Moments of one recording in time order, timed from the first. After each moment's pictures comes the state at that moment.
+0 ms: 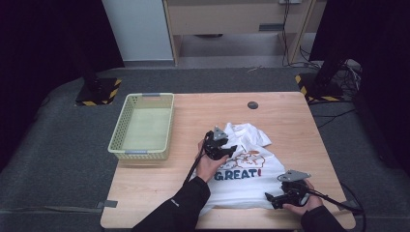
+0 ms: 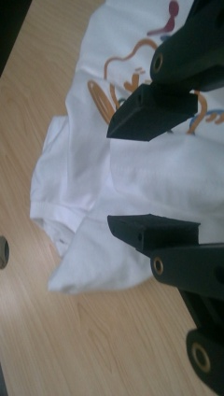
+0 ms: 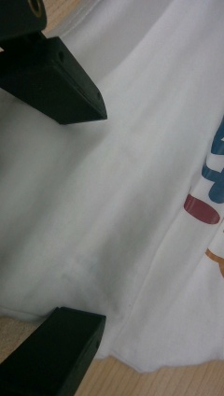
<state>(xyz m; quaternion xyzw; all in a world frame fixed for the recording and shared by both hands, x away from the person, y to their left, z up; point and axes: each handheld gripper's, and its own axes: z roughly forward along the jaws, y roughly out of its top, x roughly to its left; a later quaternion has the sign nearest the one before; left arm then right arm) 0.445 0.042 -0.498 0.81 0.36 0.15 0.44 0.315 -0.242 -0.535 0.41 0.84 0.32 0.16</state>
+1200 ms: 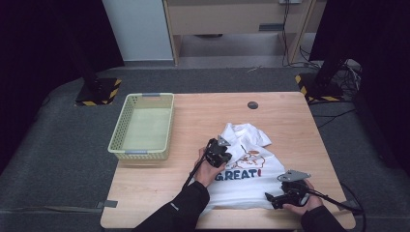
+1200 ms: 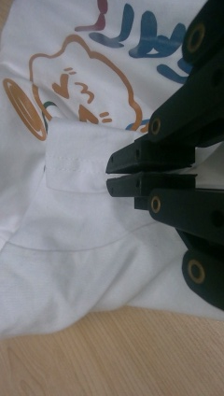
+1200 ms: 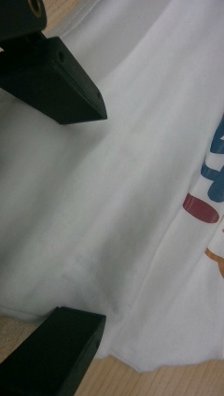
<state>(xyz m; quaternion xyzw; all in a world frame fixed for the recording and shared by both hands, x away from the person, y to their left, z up) 0.429 0.035 -0.513 0.86 0.34 0.11 0.36 0.315 -0.242 -0.535 0.41 0.84 0.32 0.16</state>
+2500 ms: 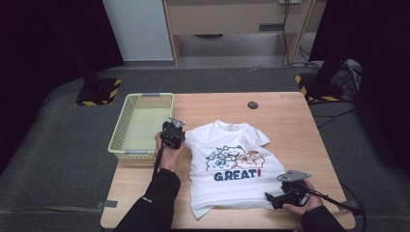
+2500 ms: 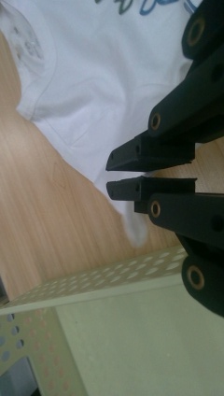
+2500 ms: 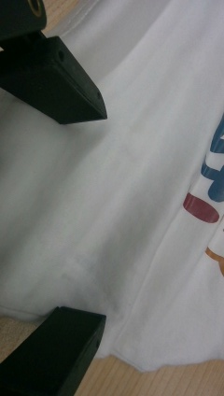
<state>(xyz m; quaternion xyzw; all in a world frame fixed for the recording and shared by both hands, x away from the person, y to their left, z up) 0.453 0.159 -0.461 0.77 0.48 0.28 0.30 0.315 -0.242 -0.535 0.41 0.84 0.32 0.17</state>
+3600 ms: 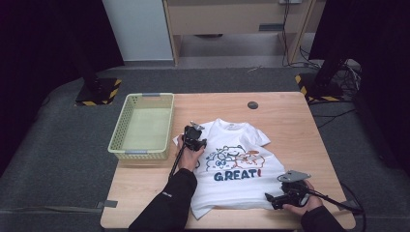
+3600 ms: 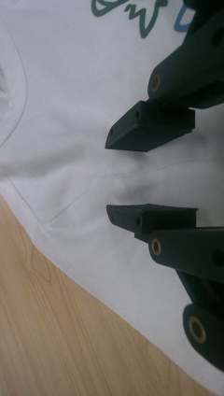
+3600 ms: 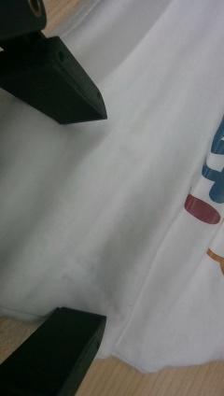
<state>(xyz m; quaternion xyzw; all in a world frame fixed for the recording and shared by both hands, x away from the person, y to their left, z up) 0.488 0.106 -0.523 0.80 0.47 0.21 0.31 0.313 -0.242 -0.535 0.41 0.84 0.32 0.16</state>
